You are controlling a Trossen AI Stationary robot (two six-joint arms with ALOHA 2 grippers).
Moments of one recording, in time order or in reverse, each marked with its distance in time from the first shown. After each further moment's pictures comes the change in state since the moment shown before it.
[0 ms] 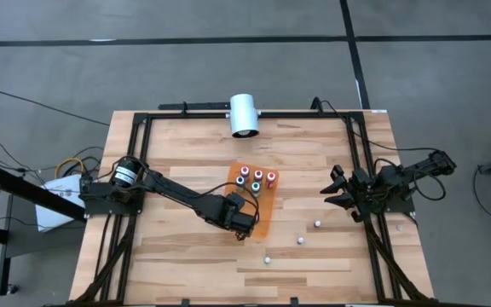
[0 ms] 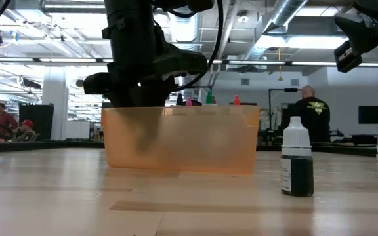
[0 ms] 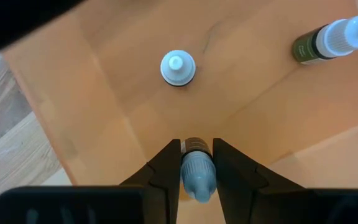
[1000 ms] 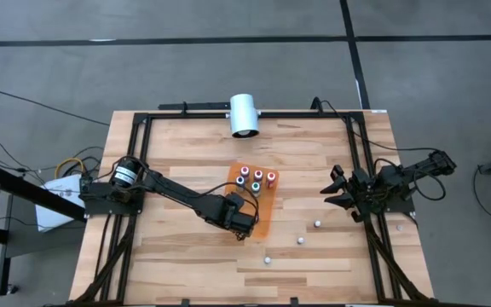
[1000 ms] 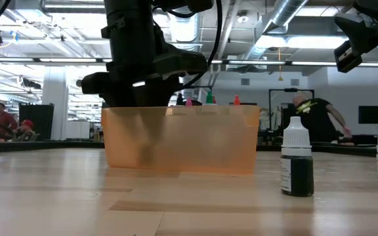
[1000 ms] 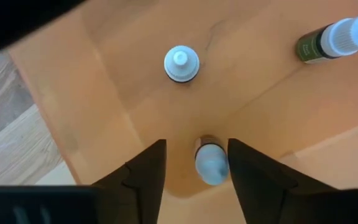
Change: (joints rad) left arm 0.000 -0.001 0.000 -0.007 0.008 -0.023; right arm 0.000 0.000 0.000 0.000 0.000 0.000
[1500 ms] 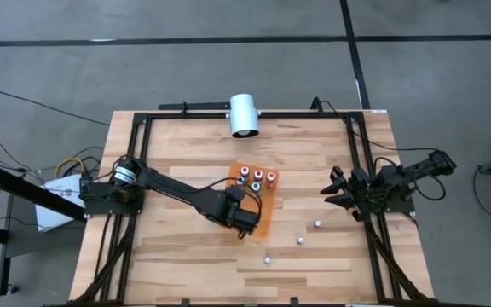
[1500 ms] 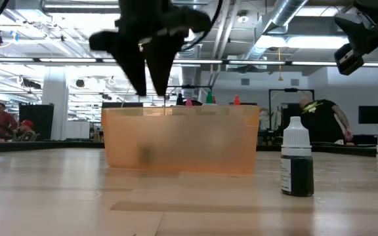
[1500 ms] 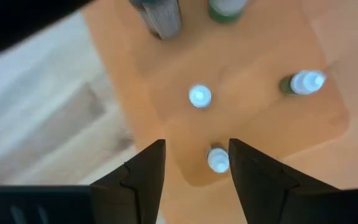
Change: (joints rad) left arm 0.000 -0.002 0.226 -0.305 -0.092 -0.029; right arm 0.000 0.000 0.000 0.000 0.000 0.085
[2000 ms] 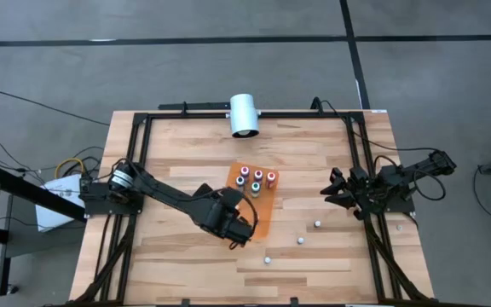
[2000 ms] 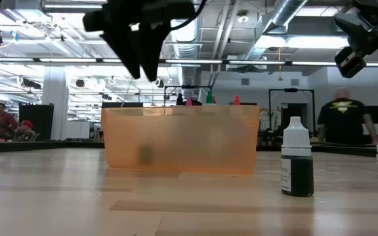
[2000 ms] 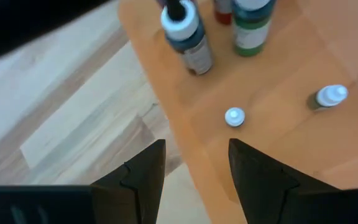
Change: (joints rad) left arm -0.076 0.000 0.056 -0.163 -0.235 0.011; right arm 0.000 0.000 0.000 0.000 0.006 0.103
